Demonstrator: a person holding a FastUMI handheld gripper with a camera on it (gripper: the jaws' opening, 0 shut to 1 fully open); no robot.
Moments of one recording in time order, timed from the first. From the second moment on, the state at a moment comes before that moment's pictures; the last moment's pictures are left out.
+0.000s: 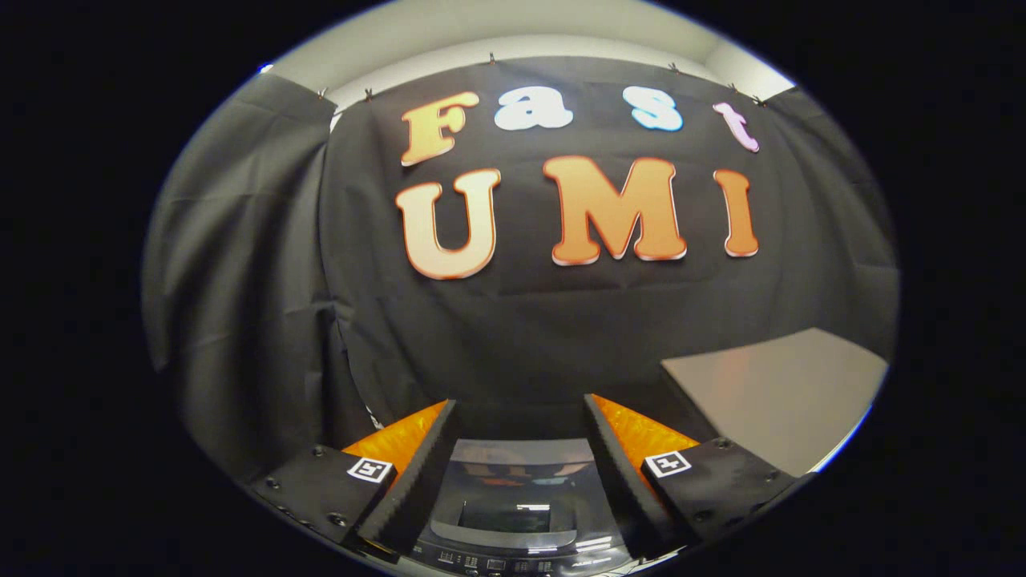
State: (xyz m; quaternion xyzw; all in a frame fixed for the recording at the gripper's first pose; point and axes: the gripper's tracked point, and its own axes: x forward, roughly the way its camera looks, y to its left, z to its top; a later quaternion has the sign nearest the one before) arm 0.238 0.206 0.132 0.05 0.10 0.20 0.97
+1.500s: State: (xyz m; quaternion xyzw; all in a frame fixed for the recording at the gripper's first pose) arm 0.061 -0.165 0.269 0.02 0.01 0.14 0.99
